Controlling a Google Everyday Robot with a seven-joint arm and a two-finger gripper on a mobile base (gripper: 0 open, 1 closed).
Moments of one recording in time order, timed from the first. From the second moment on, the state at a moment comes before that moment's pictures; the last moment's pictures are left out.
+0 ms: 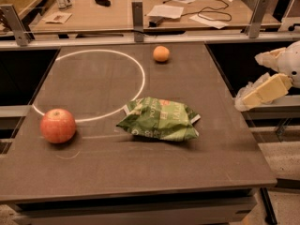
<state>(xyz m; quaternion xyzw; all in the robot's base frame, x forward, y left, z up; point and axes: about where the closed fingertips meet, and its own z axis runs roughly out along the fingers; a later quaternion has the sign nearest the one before) 0.521 -0.244 0.930 -0.46 0.80 0.14 0.37</state>
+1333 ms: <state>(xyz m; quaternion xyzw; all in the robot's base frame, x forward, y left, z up) 0.583 -0.230 0.945 -0.41 0.80 0.08 0.43</state>
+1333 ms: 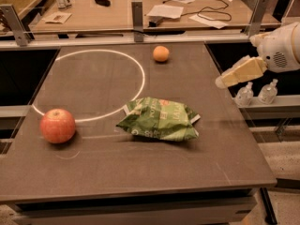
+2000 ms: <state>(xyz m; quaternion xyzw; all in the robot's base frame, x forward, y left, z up) 0.635 -0.219 0.939 -0.34 0.81 0.09 0.48</state>
